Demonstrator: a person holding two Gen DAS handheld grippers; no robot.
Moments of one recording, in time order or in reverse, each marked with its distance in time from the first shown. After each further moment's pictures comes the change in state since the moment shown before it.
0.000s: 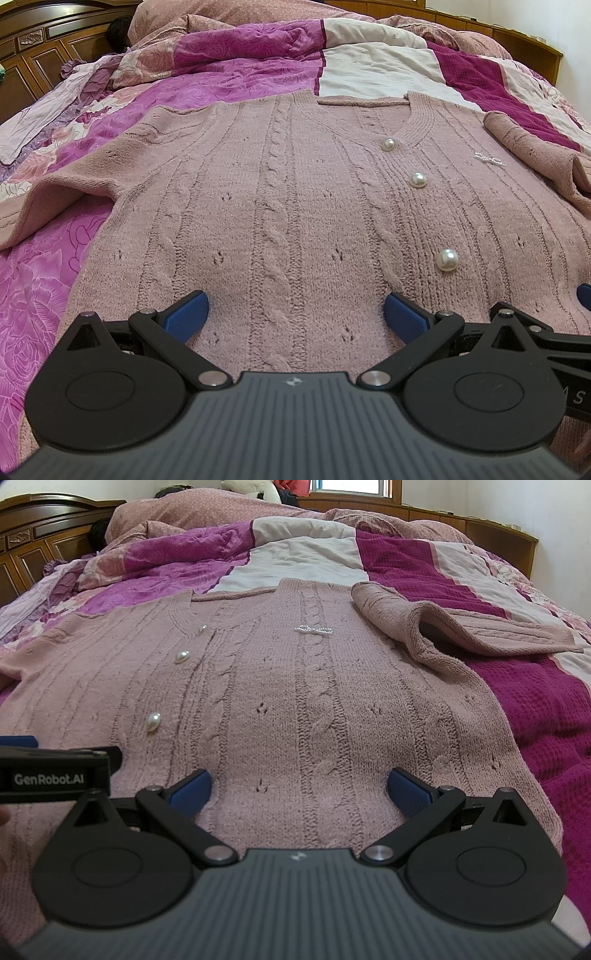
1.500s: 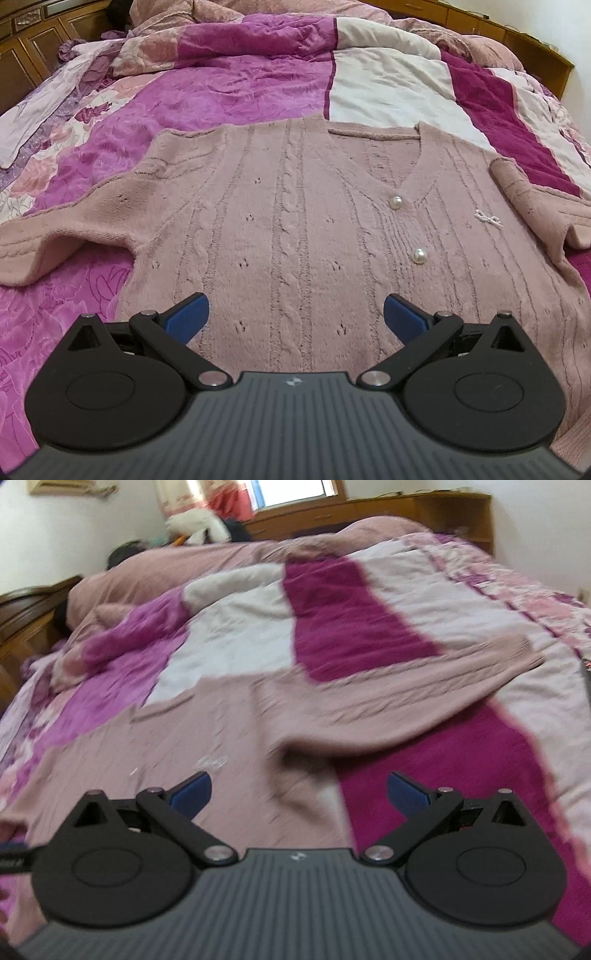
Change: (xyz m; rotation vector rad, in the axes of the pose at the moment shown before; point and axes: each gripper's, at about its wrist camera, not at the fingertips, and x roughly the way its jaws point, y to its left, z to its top) left arm -0.018 0.018 0.079 -0.058 0.095 -0.028; right arm -0.012 -0.137 0.093 0.261 -0.037 0.028
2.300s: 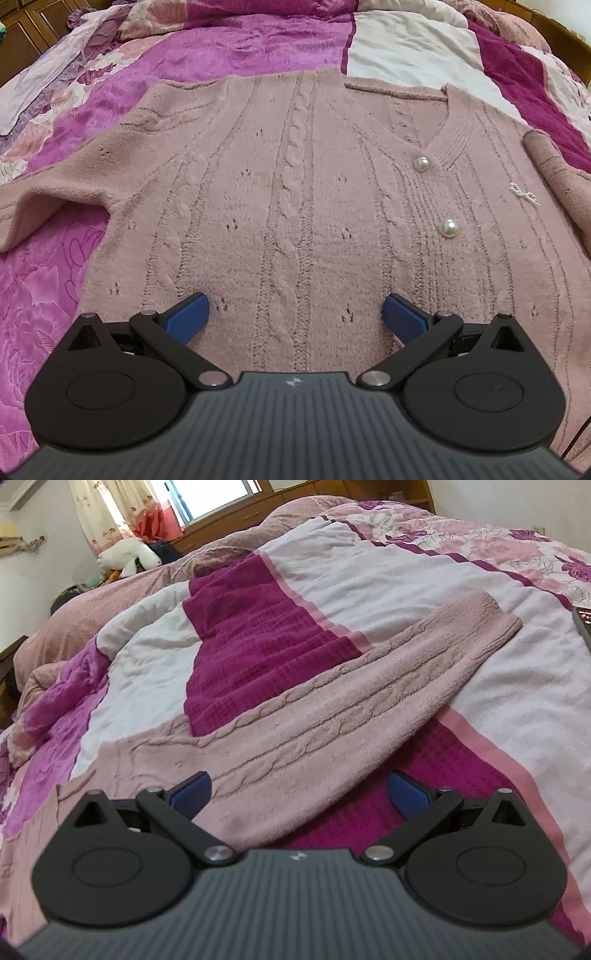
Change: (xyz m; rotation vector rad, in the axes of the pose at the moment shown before) left arm 0.048 -0.007 -0.010 -0.037 0.098 0.054; right arm 0.087 -0.092 0.031 0.228 0.012 -0.046
